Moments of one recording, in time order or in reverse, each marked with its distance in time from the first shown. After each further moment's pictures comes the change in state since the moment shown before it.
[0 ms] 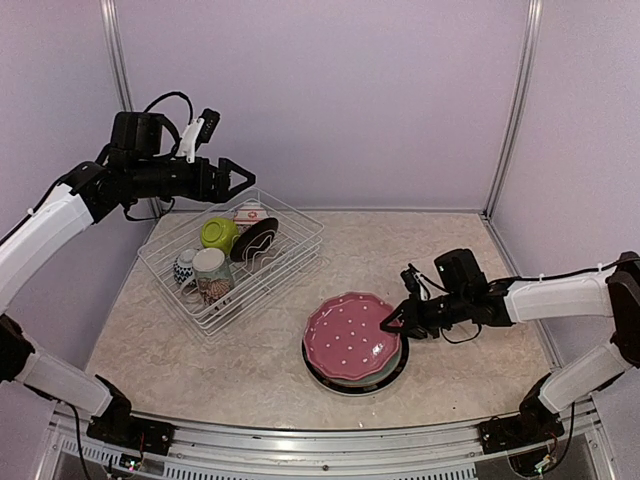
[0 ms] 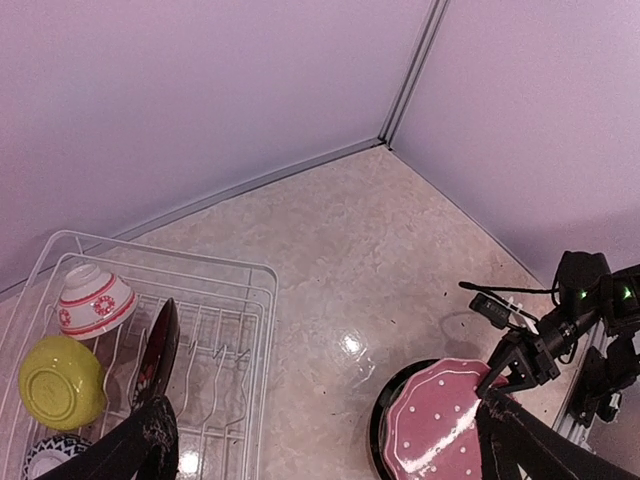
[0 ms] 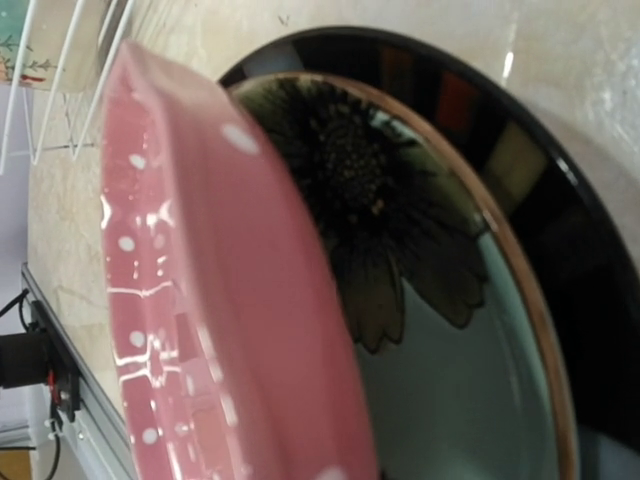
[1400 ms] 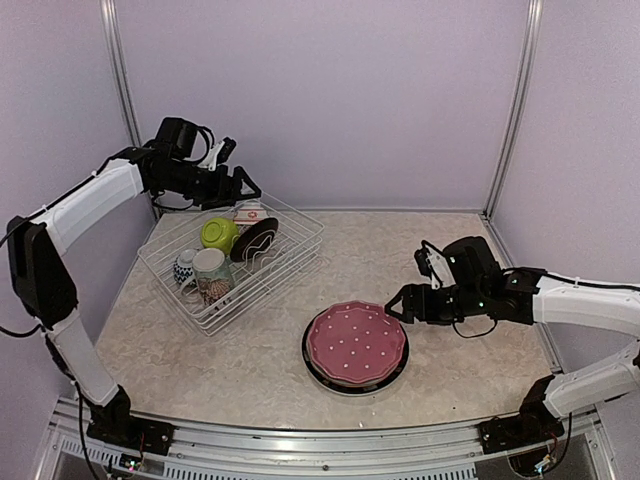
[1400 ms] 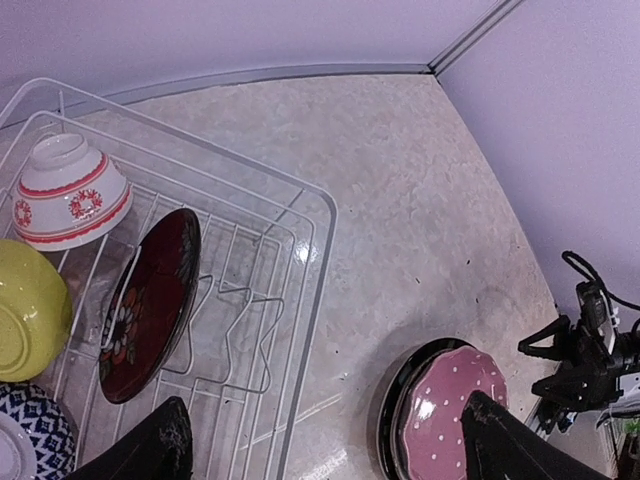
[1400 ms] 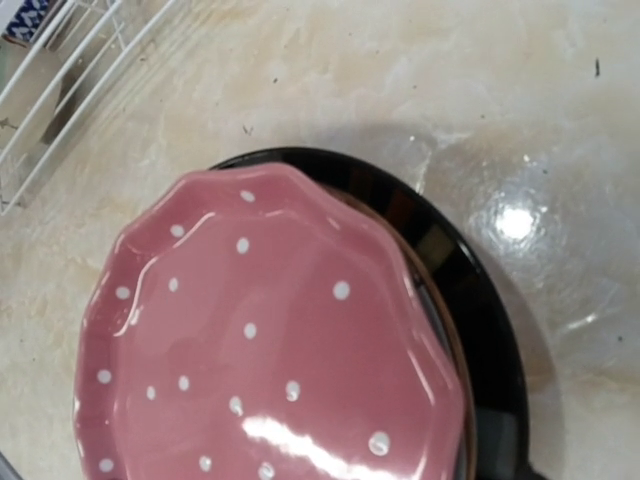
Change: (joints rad) left arm 0.153 0.363 0.217 -0.171 0.179 -0.103; right arm 0.105 -0.217 0.086 -0.274 0.379 -0.130
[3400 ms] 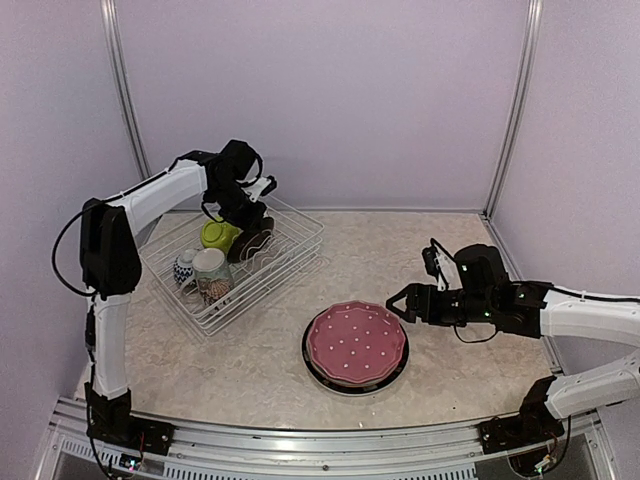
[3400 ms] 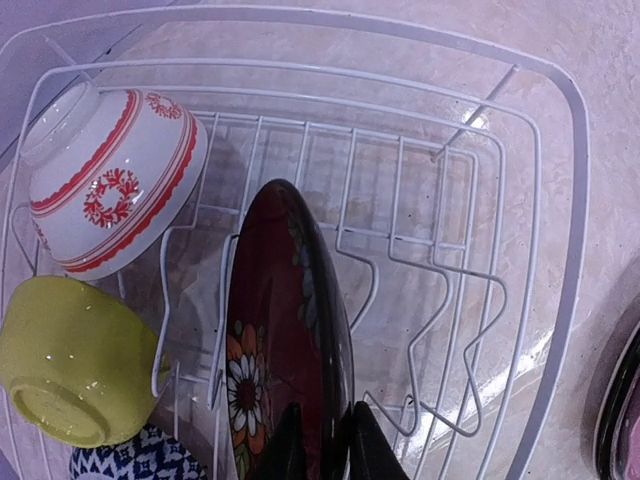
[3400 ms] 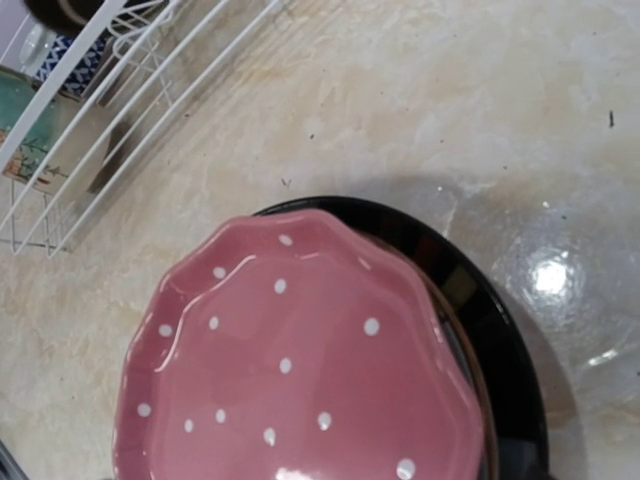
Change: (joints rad) left arm -0.106 0.463 0.402 -0.304 -0.417 0.342; right arm 0.010 -0.078 -0.104 0.160 0.026 0.042
